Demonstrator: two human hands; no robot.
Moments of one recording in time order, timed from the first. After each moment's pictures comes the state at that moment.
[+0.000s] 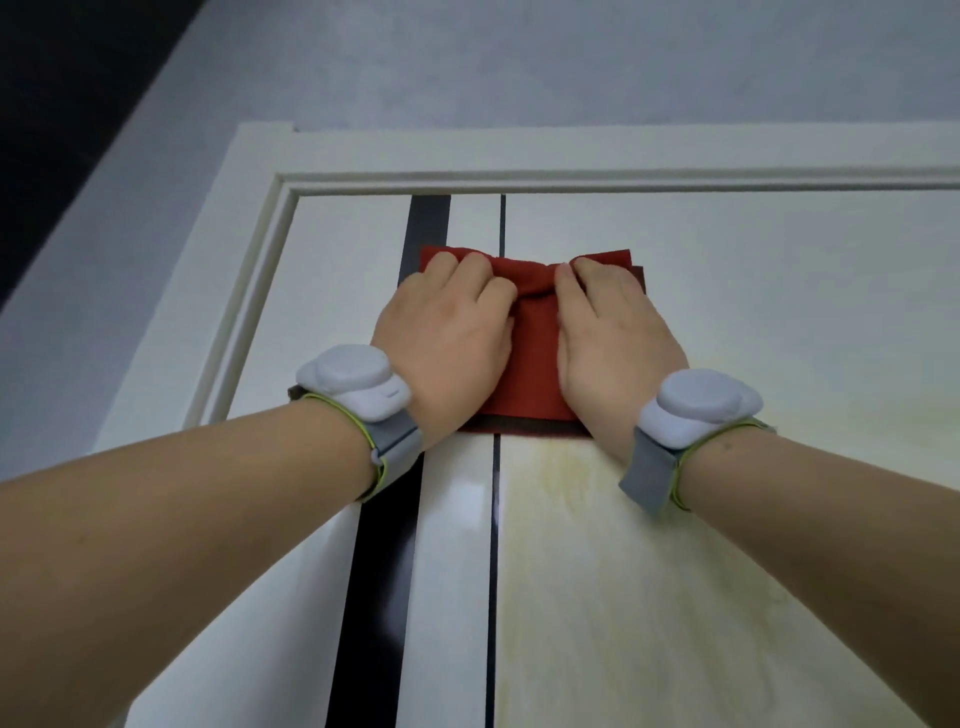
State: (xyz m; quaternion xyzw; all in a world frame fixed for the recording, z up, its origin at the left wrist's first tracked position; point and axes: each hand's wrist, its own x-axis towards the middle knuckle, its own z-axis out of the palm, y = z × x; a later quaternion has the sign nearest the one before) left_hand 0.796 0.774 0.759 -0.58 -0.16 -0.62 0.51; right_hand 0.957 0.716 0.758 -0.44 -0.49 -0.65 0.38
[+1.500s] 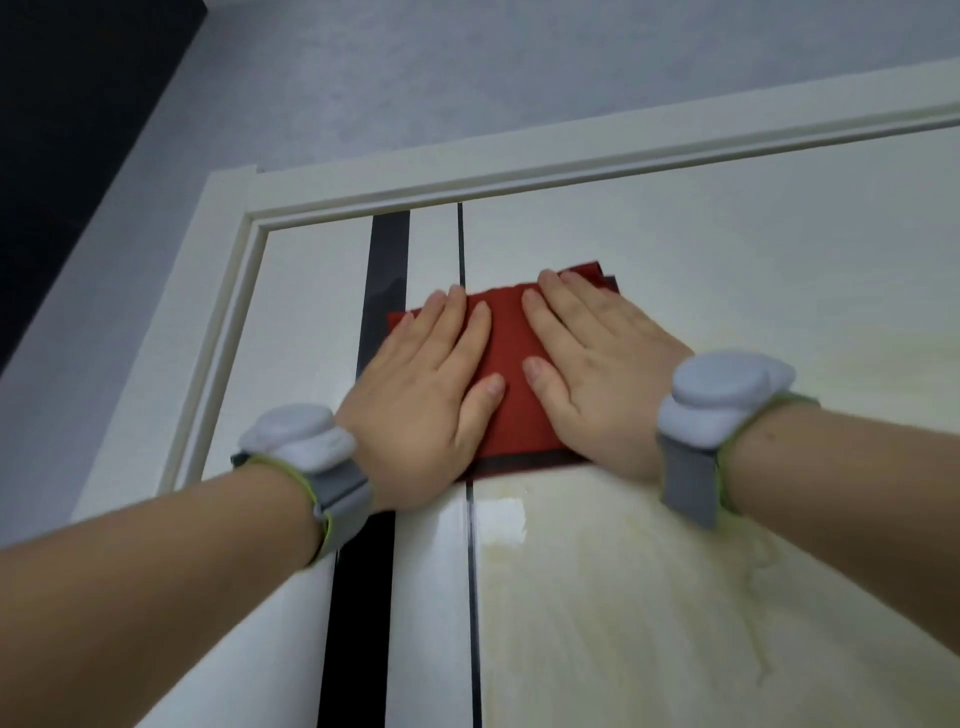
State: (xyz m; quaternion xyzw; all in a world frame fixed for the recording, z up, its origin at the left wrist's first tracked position) left_hand 0.797 0.776 0.715 -0.71 -0.21 -0.52 0.42; right_hand 0.975 0.685 0.721 -0.50 -0.54 -0.60 0.31
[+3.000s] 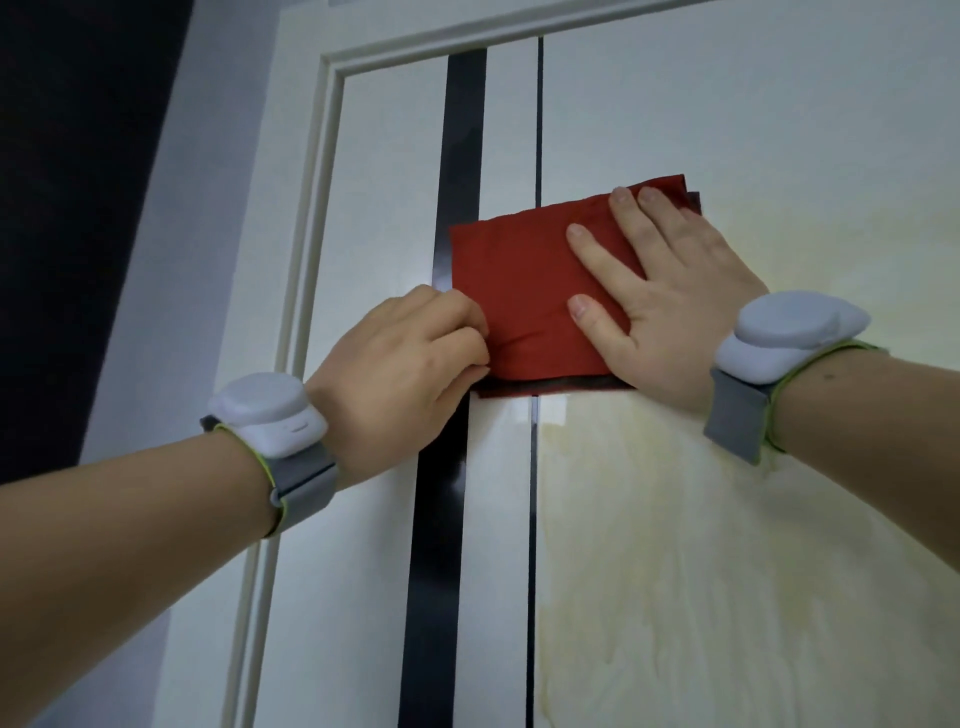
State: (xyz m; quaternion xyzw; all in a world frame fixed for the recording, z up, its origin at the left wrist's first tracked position) left_hand 0.725 0.756 0.614 -0.72 -0.12 -0.47 0.49; right_hand 0.976 0.694 0.659 -0.49 -0.55 -0.61 0.31
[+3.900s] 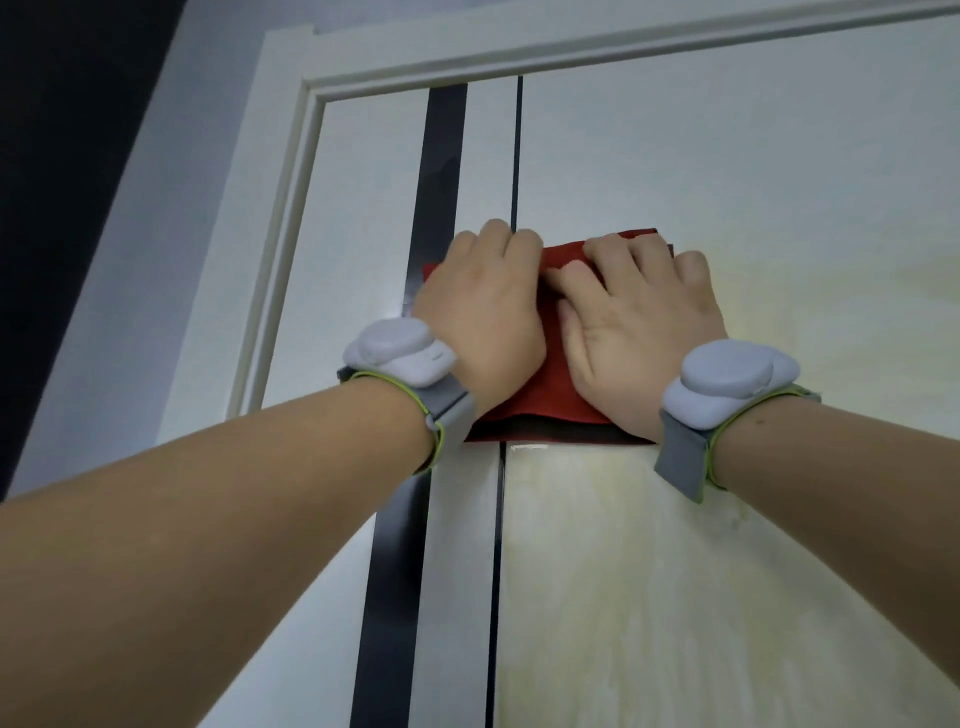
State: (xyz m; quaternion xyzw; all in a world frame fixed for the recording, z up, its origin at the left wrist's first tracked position) left_hand 0.817 0.735 0.673 -0.66 -0.25 -0.60 0.39; right_hand 0.970 0.704 0.669 -0.41 -0.47 -0.70 0.36
